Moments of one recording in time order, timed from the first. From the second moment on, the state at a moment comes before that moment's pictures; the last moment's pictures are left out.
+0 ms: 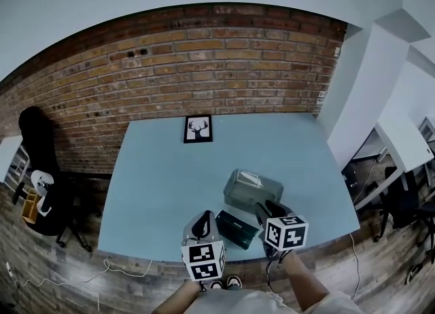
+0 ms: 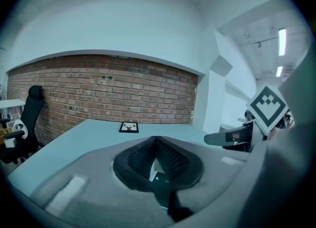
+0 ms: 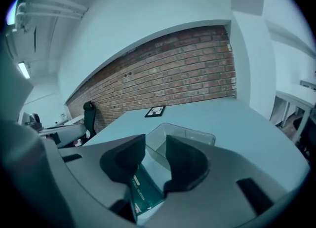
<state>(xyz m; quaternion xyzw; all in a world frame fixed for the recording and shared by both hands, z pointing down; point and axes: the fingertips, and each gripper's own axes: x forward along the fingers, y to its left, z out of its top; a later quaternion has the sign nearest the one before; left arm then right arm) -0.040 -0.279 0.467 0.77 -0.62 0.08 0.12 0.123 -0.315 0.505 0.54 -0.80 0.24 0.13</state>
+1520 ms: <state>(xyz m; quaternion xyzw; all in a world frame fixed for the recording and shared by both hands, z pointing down) -0.027 -0.280 0.467 0.78 -0.60 0.09 0.12 0.129 -0.289 0.515 0.56 -0.78 0.23 0.14</state>
